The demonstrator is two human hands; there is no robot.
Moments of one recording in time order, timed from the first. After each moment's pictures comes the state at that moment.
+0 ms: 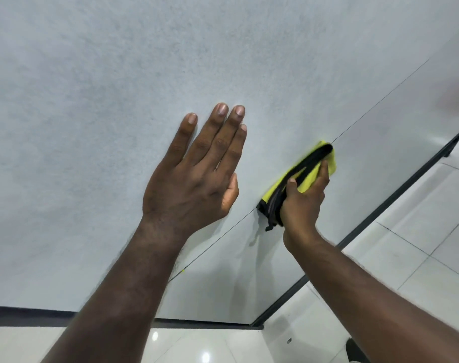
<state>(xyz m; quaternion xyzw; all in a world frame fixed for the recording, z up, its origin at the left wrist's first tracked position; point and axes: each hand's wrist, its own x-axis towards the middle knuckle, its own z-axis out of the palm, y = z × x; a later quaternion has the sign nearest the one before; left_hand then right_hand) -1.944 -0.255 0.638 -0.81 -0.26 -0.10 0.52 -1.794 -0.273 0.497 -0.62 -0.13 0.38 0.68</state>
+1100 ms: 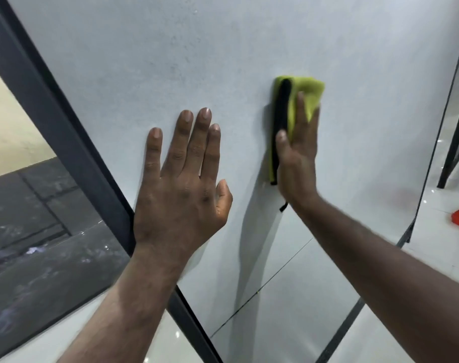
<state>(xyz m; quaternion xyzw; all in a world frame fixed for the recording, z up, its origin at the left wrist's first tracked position) -2.140 -0.326 0.758 -0.73 -0.37 -0.26 0.51 -1.924 -0.293 0.723 -0.49 -0.48 0.02 0.73</state>
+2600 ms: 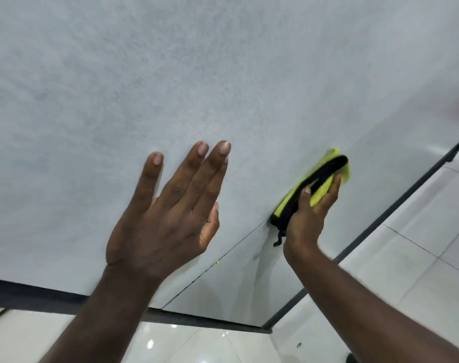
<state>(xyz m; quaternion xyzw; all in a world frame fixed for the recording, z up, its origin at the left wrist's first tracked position) -2.073 -0.300 0.645 -0.76 -0.26 -0.06 0.59 -1.879 -0.286 0.479 -0.57 -0.11 0.34 0.74</state>
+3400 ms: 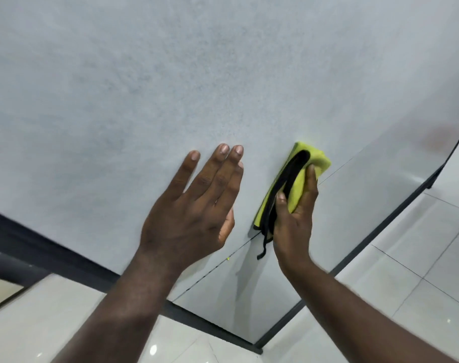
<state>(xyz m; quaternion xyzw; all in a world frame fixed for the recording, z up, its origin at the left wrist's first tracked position) -2.079 -0.306 0.645 -0.81 -0.28 -0.13 0.50 -1.914 -0.309 0.510 -0.52 -0.23 0.29 0.77</state>
